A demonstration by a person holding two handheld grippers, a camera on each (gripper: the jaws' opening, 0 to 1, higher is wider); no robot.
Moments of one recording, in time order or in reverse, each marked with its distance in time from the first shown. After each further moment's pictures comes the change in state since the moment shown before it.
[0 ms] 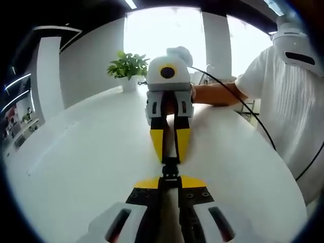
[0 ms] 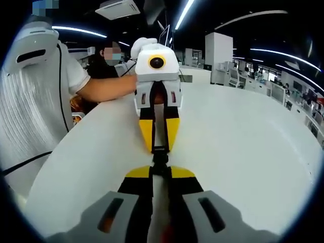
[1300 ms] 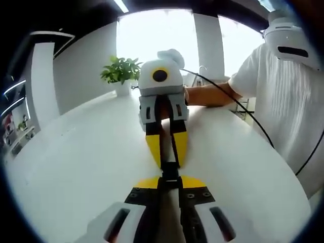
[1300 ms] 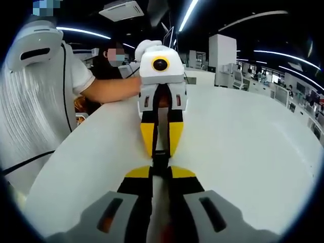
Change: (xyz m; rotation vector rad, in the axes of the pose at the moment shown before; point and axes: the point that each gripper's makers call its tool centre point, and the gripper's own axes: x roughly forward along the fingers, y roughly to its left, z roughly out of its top) left arm 0.010 -0.014 0.004 0.072 -0.012 -0.037; right arm 0.002 0.006 0.002 -0.008 -0.020 0.028
